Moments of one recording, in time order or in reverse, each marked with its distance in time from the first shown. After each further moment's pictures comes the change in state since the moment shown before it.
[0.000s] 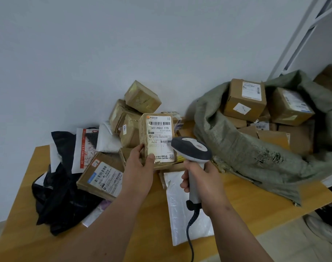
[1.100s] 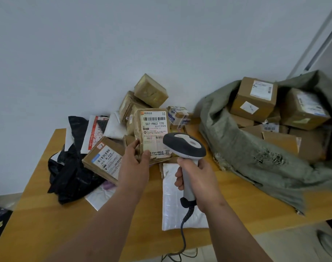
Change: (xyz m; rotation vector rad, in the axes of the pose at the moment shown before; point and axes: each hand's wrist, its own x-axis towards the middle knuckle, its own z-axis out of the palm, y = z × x) left_hand -0.048 0.006 0.016 -0.032 0.187 -0.058; right_hand -0.012 0.000 -0.028 -0.049 -0.173 0.026
